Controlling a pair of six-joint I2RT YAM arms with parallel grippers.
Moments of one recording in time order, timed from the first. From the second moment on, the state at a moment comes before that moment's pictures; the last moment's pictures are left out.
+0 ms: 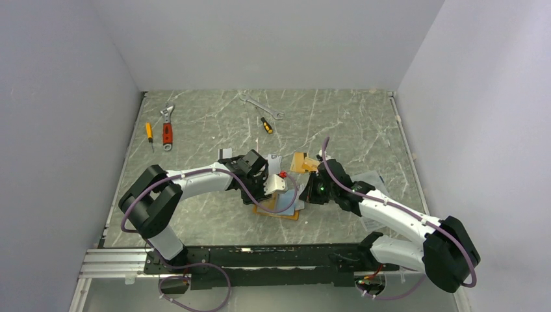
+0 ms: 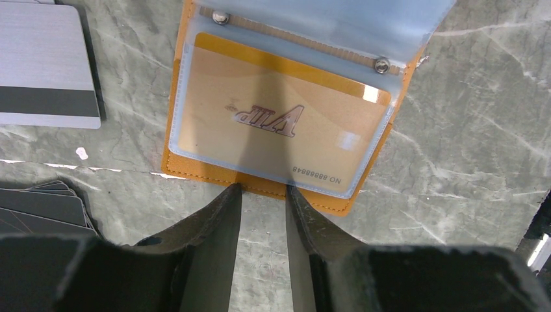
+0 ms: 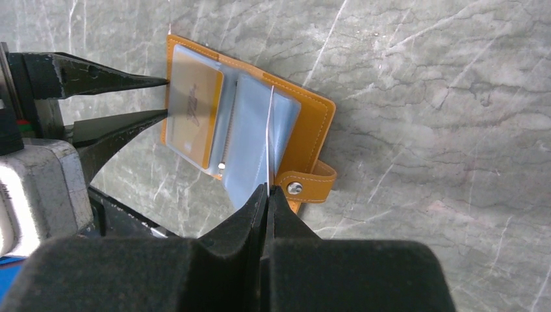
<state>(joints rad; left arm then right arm) -0.79 1.64 0.93 -0.45 0.27 0.64 0.67 1.09 0.54 -0.26 -0.10 0.74</state>
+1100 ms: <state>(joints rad) -0.79 1.64 0.93 -0.46 0.28 0.64 0.66 1.28 0.67 -0.25 -0.31 0.65</state>
